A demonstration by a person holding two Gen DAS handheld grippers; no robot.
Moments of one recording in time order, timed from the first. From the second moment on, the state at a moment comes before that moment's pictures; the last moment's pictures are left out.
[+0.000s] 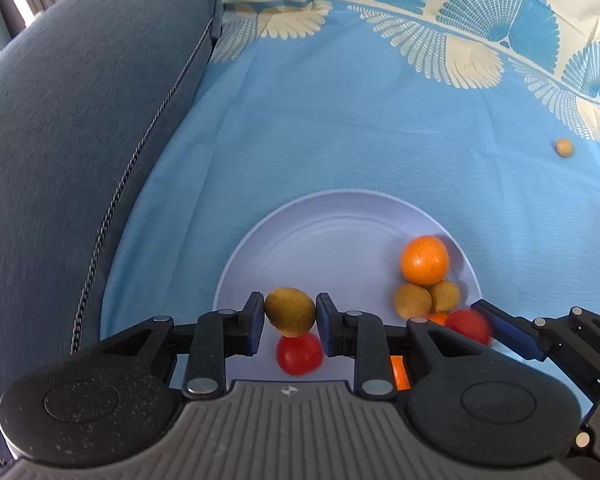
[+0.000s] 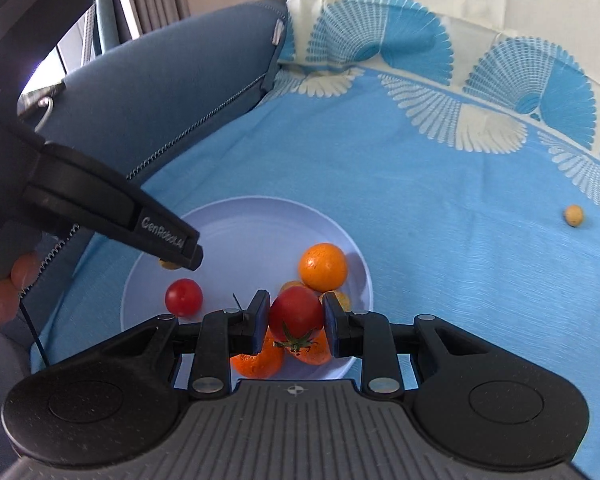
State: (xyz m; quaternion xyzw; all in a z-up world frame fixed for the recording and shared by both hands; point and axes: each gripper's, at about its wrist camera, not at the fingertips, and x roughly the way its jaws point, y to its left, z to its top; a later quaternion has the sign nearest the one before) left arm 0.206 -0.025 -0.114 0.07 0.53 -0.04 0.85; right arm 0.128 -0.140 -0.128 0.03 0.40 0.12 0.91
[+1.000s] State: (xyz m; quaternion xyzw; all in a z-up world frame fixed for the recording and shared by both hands) left arm 0.002 0.006 -0.020 0.07 0.45 0.00 0.89; right arm -0.064 -0.148 -0.025 0.04 0.32 0.06 0.94
